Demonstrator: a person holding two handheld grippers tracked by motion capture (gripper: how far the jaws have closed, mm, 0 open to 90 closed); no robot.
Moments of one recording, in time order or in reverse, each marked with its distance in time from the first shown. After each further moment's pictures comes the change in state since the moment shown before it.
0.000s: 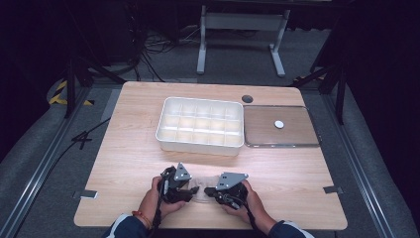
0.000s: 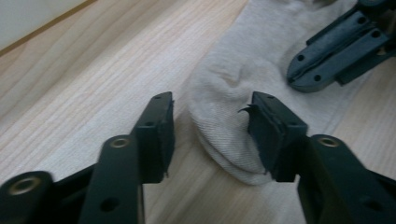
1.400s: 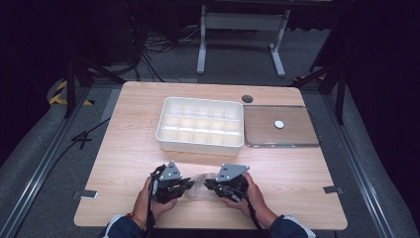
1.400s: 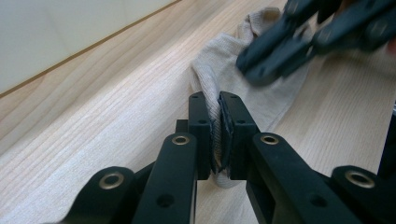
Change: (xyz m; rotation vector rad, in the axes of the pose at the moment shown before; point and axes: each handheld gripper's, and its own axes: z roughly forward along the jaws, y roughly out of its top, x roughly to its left) left arm 0.004 -0.003 -0.030 -0.151 -0.059 -0.028; right arm -0.011 0.022 -0.016 -0.020 -0.036 -0.005
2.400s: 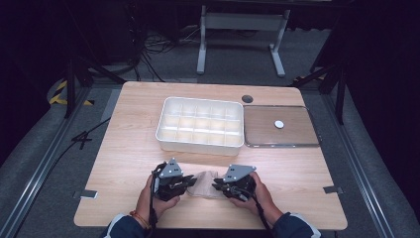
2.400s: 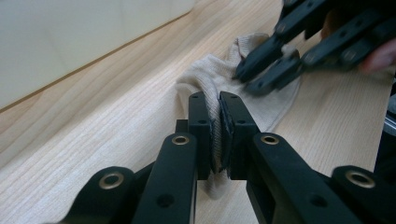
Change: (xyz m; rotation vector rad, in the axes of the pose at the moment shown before) left arm 0.001 0.007 0.001 -0.045 -0.016 -0.022; right arm -0.013 -0.017 -0.010 0.035 -0.015 -0.016
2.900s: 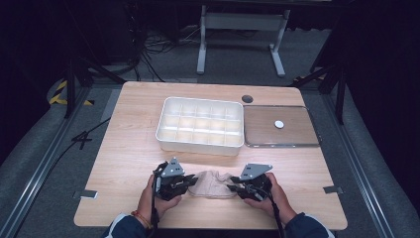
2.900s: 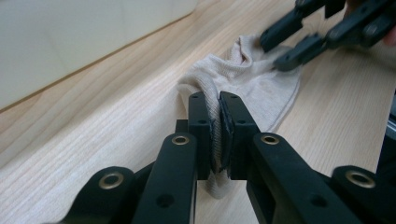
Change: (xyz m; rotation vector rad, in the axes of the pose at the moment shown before) left arm -0.004 0.006 0.005 -0.007 0.006 -0.015; right arm -0.015 -0.026 -0.020 0.089 -0.040 0.058
